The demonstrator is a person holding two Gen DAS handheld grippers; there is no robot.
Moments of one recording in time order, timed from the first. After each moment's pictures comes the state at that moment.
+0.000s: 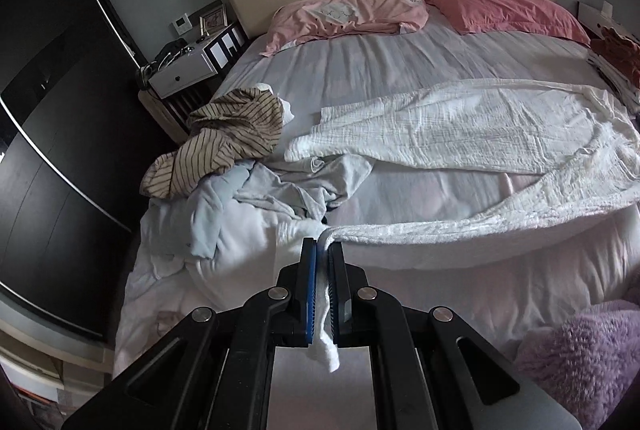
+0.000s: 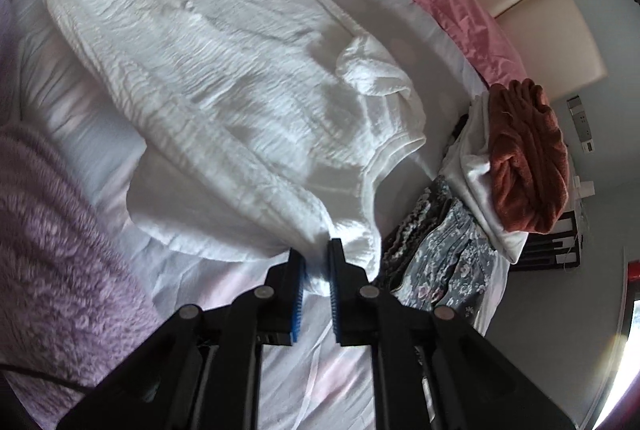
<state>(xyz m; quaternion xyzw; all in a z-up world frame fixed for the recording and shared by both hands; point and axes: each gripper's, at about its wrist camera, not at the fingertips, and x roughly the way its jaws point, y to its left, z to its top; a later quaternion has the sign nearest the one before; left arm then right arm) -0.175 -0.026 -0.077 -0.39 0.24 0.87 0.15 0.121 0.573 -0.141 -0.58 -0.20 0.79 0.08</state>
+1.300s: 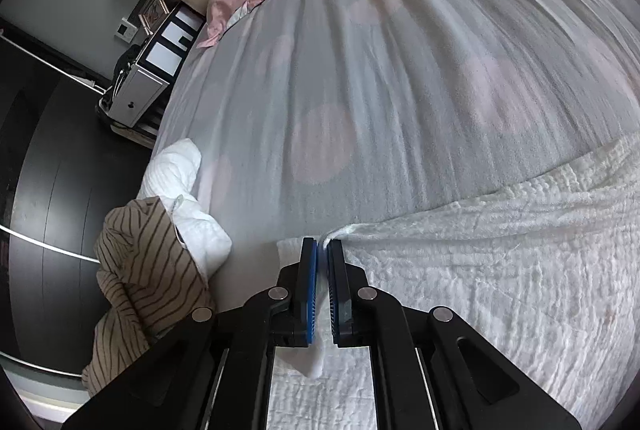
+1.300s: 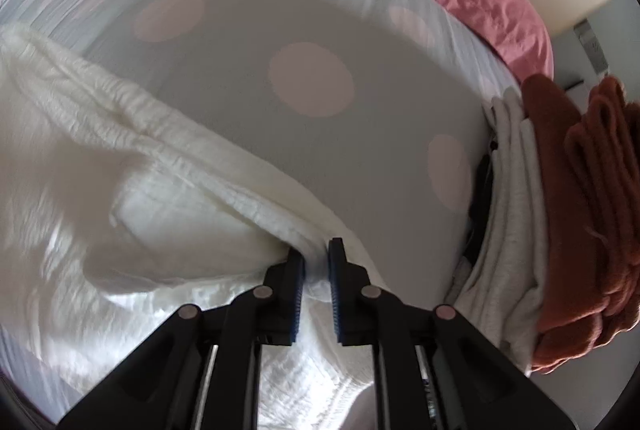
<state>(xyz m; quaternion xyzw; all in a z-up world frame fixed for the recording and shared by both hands) -0.514 0.188 -0.260 -0.47 0.36 0.80 0.08 -0.149 0.733 -0.249 -0.63 -0.05 0.76 0.16</state>
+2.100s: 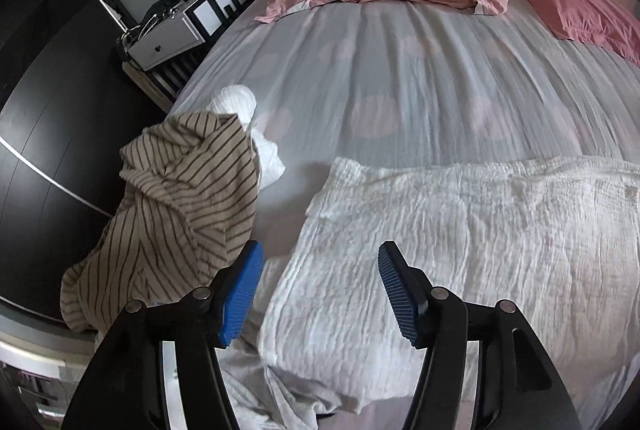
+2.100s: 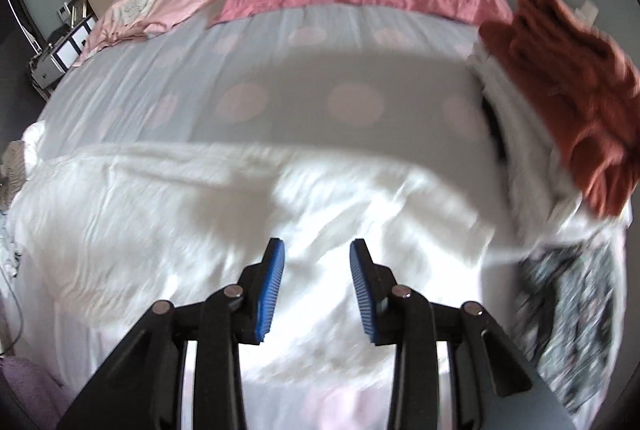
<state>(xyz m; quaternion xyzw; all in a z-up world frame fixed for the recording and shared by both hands) -0.434 0.076 -0.172 -0.48 0.20 0.85 0.08 -0.076 0.654 -0.183 -0.51 0.18 0.82 0.17</state>
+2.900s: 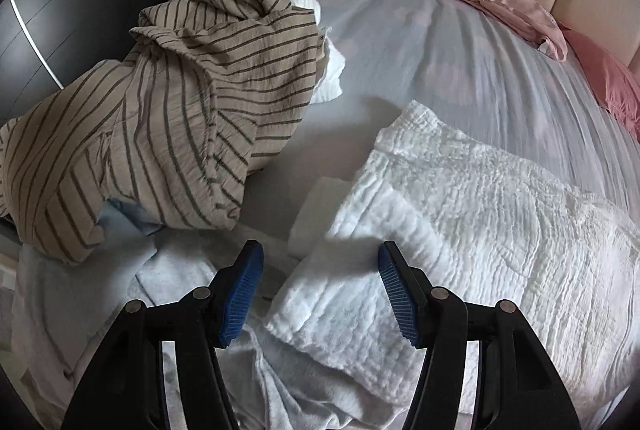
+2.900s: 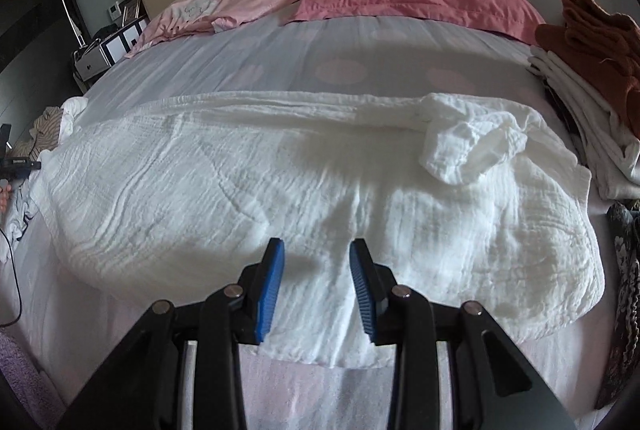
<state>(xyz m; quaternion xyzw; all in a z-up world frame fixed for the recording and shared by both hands) -0.449 0.010 -0.239 -0.51 0.04 0.85 0.06 -0.066 0.551 -0.232 -0.44 0.13 0.88 0.13</state>
